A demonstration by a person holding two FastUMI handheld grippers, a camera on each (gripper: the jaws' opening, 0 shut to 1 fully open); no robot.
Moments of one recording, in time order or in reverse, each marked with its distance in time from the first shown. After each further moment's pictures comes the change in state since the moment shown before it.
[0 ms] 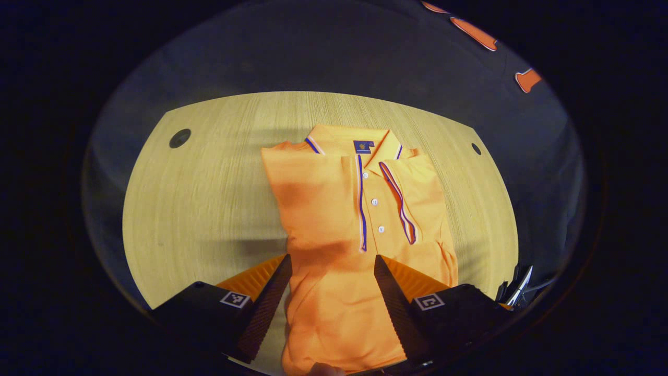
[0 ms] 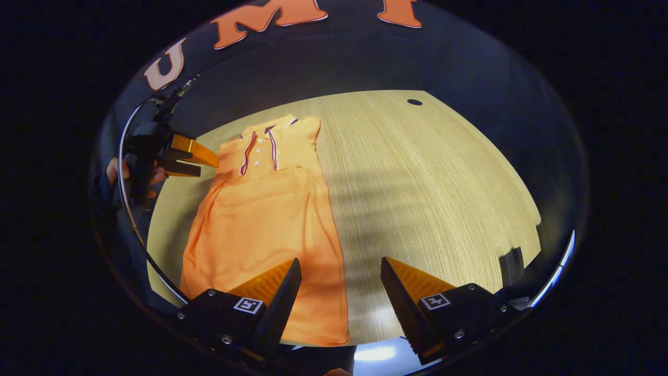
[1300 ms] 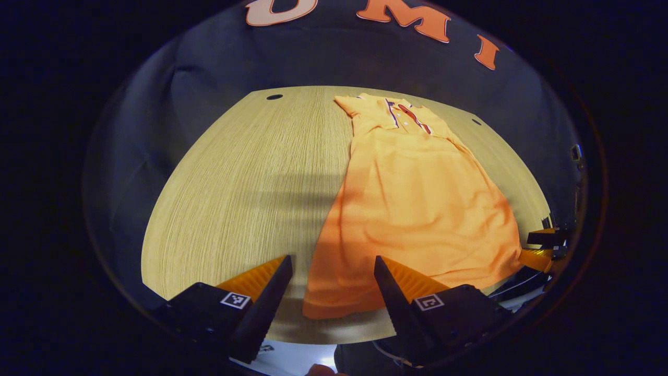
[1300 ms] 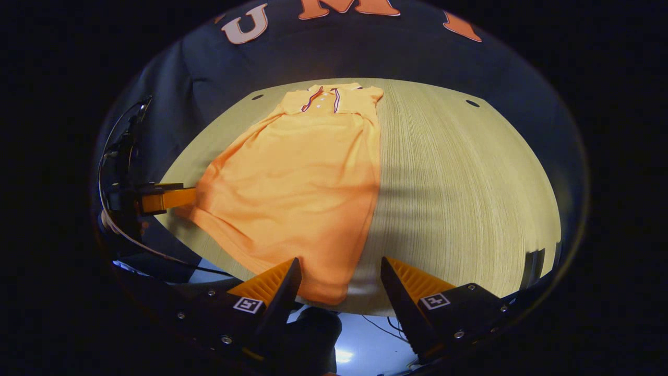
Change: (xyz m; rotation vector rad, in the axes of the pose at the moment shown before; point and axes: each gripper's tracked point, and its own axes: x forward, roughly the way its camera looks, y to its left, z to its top) left arm -0.066 0.064 -0.275 0.000 -0.229 0.188; right arm -0.001 0.009 -0.108 -0.272 0.007 0.175
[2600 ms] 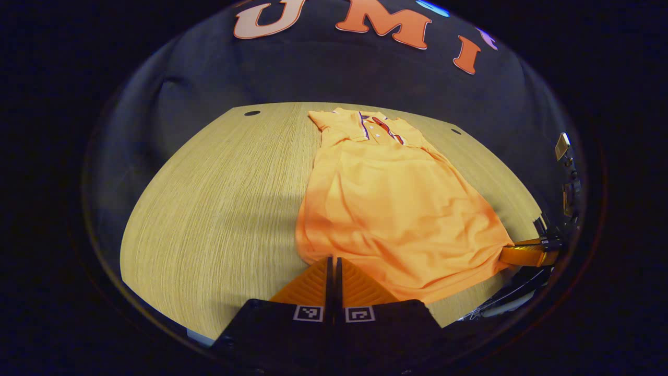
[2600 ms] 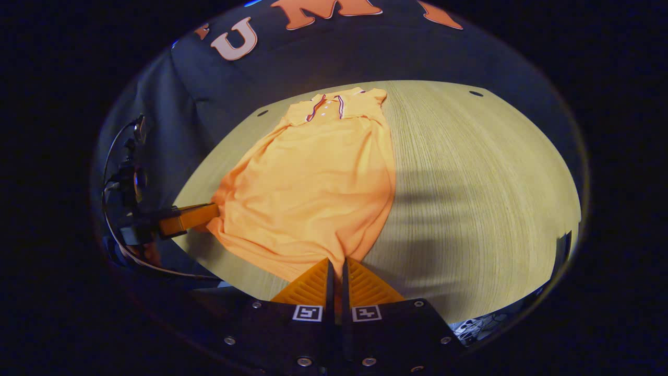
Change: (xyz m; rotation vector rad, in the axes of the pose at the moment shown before) left arm 0.007 -0.052 0.026 -0.005 -0.152 -0.084; right arm 0.016 0.018 0.021 0.156 -0.099 0.133
